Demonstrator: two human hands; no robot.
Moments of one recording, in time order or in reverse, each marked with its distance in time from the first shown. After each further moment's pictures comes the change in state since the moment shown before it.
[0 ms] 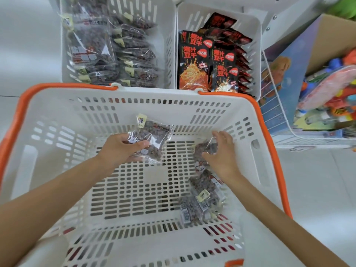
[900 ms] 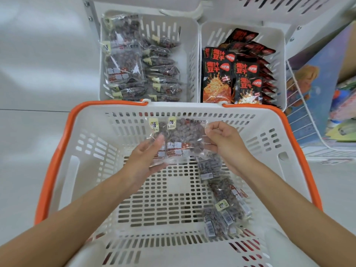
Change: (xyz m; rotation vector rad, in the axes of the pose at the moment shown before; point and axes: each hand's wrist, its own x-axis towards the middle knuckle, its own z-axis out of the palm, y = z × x) left_hand -0.027 0.008 -0.006 -0.375 -0.114 0.060; right_hand 0.003 -0.110 -0.019 0.866 -0.284 0.026
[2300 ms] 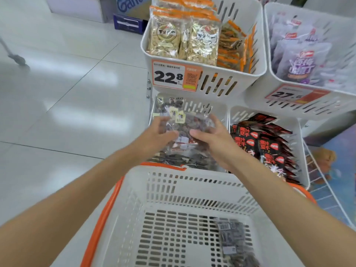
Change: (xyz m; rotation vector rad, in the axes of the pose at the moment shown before) left_hand 0.014 0.188 -0.043 0.632 0.018 0.466; right_hand 0.077 -0.134 0.108 -0.021 -0.161 -0.145
